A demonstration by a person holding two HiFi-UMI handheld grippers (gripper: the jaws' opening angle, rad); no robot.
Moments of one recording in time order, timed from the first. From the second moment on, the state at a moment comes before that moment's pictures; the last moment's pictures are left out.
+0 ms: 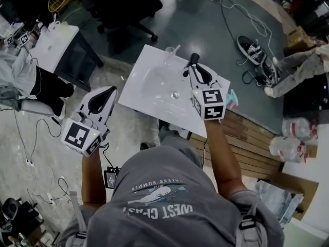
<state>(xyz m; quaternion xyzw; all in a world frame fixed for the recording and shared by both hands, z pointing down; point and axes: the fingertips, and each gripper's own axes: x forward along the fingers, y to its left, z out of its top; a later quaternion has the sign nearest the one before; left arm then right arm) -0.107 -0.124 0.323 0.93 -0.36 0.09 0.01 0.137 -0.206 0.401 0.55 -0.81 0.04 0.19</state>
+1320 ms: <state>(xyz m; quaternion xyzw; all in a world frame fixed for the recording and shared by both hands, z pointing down) -0.107 -0.142 0.339 0.93 -0.37 0.09 0.03 0.123 -0.234 0.428 0.53 -0.82 0.07 0.19</state>
